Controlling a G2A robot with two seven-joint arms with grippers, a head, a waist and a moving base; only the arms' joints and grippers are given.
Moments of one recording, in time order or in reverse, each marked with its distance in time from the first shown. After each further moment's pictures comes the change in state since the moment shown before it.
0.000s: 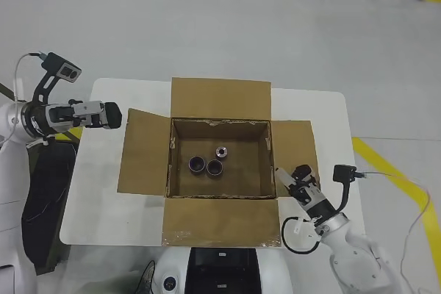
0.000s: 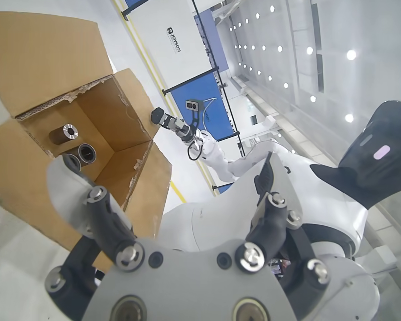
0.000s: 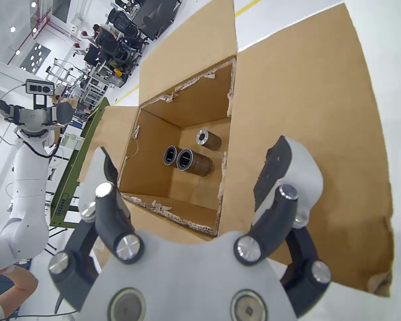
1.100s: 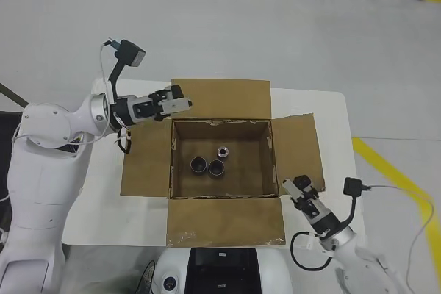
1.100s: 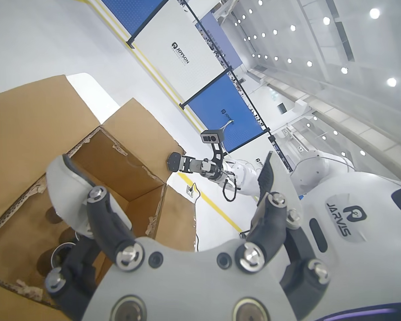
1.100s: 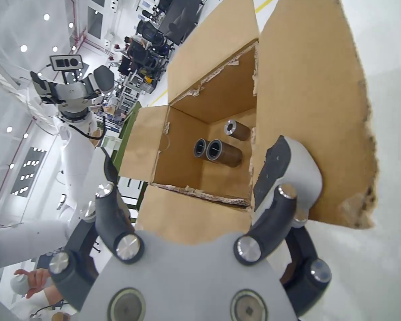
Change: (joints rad) left arm -0.071 -0.119 0.287 -0.250 0.264 -0.123 0.389; right arm -0.105 0.013 0.041 0.024 0.159 -0.144 -0.016
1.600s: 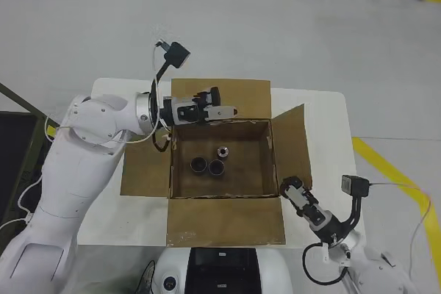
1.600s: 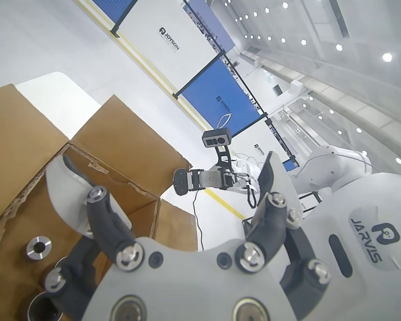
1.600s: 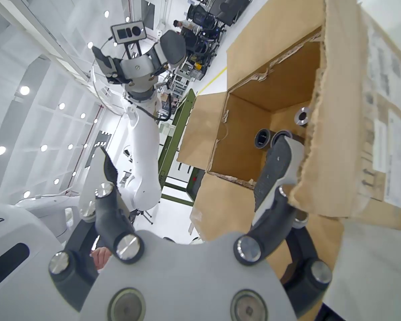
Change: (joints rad) left arm -0.117 -0.044 0.237 -0.004 0.091 -0.022 0.132; right arm -0.010 0.012 0.038 -0.034 0.274 -0.184 0.143
